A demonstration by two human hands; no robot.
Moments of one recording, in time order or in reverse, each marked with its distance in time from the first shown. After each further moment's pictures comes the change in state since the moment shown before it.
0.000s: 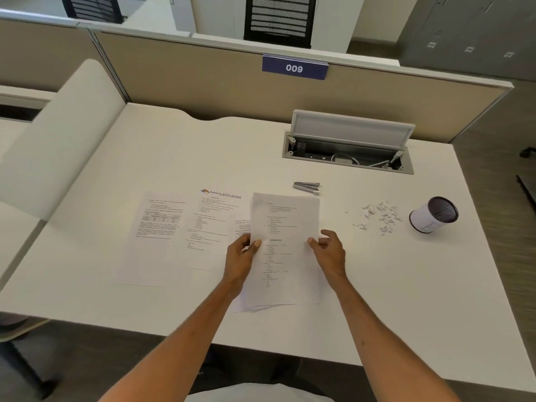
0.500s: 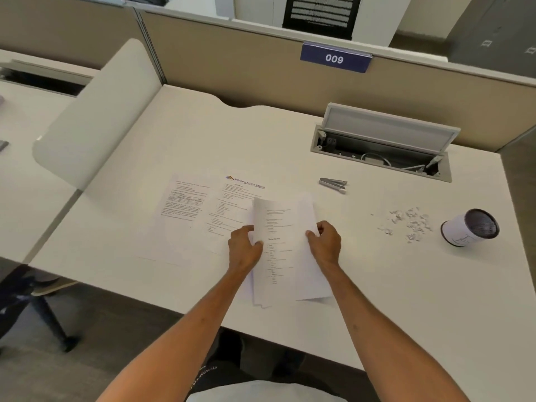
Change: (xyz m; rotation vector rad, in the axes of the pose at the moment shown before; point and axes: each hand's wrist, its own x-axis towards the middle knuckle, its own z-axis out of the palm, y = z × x) left_hand 0.023 -0.024 -0.031 0.528 0.202 0.003; right_hand 0.006 -0.021 0.066 -0.268 -0.031 -0.145
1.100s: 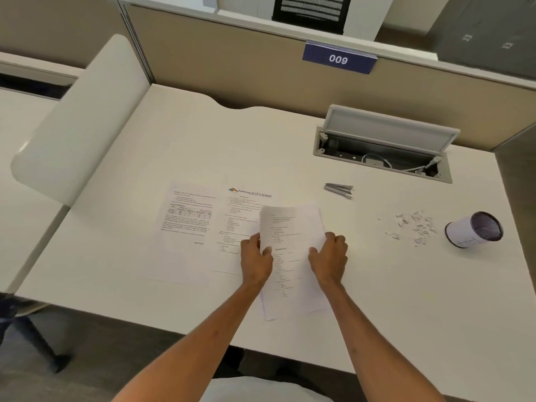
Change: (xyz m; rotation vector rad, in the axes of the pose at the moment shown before) left_hand 0.017 0.000 0.004 -0.117 -0.023 -0.019; right_hand -0.021 -0.015 0.027 -0.409 0.082 0.046
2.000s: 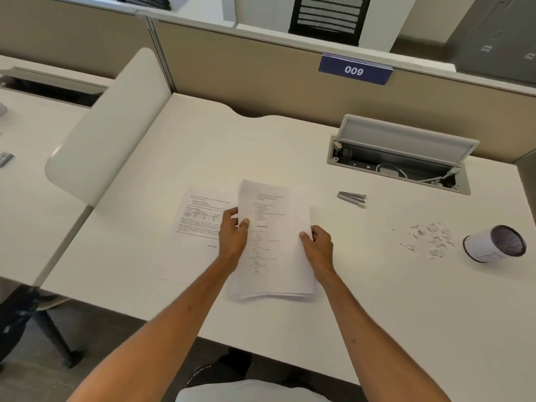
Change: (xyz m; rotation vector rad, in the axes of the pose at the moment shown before) left_hand 0.048 0.030 -0.095 -0.324 0.090 -0.019; right_hand 0.006 -0.059 0.008 0.672 -0.194 0.008
